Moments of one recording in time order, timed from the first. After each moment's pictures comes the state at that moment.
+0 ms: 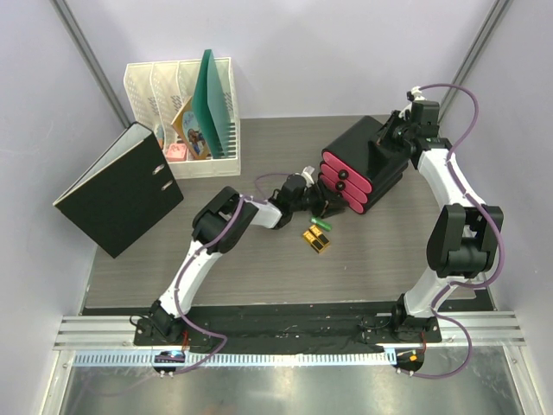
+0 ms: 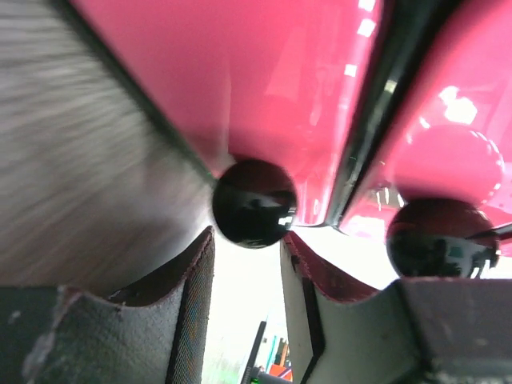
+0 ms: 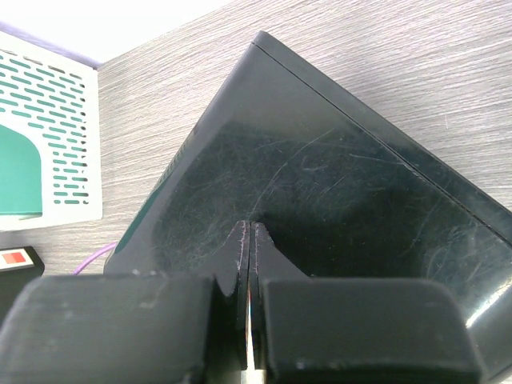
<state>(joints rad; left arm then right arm) -0.74 2.45 1.47 0.71 0.46 -1.39 -0.05 1.72 1.44 -0.28 -0.29 0.42</state>
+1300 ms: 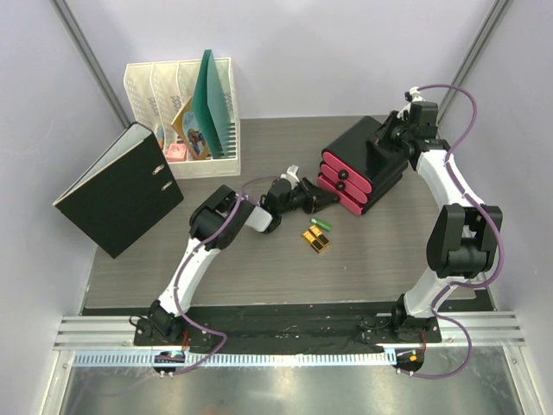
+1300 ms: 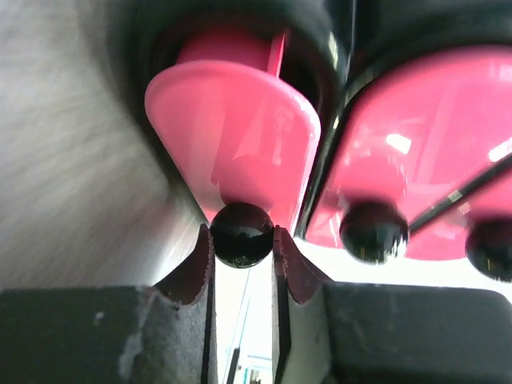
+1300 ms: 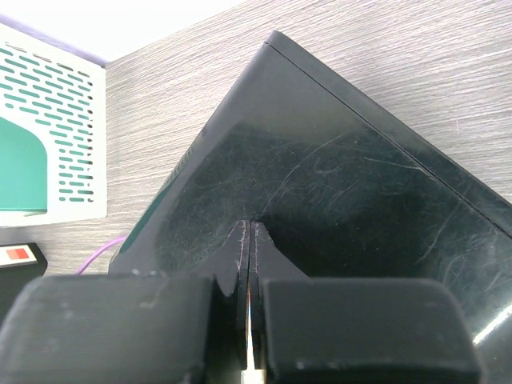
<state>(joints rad) -0.68 2.48 1.38 0.98 0.41 -1.51 -0.04 1.72 1.42 -0.25 -0.30 0.41</state>
